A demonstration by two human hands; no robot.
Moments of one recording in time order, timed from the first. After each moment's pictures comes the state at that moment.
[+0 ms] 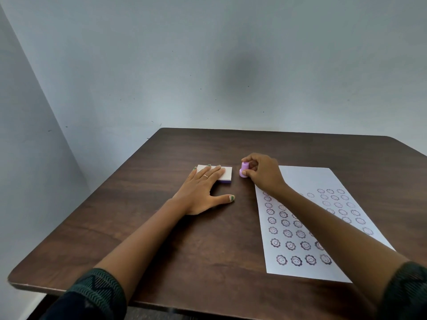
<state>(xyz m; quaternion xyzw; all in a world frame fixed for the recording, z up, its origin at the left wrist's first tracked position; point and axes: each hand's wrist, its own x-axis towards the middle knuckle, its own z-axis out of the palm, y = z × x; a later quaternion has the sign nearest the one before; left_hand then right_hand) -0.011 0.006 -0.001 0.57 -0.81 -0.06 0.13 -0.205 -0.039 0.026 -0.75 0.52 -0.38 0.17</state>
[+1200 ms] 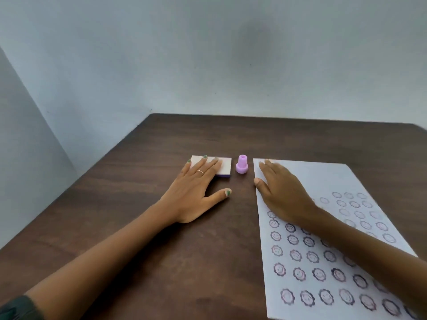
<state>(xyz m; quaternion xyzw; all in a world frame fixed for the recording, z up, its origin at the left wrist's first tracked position) -0.018 0.000 -0.001 0.56 -0.81 -0.03 0.14 -0.234 -0.026 0.003 -0.80 0.58 -0.15 0.06</state>
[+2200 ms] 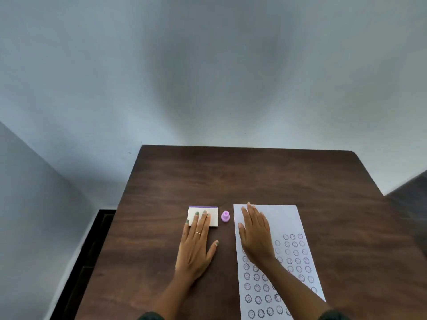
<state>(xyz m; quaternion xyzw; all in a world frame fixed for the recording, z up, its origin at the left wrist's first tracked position) -0.036 0.020 0.053 0.63 -0.77 -0.11 0.11 -0.226 -0.014 0.067 -0.73 0.65 -0.16 0.11</state>
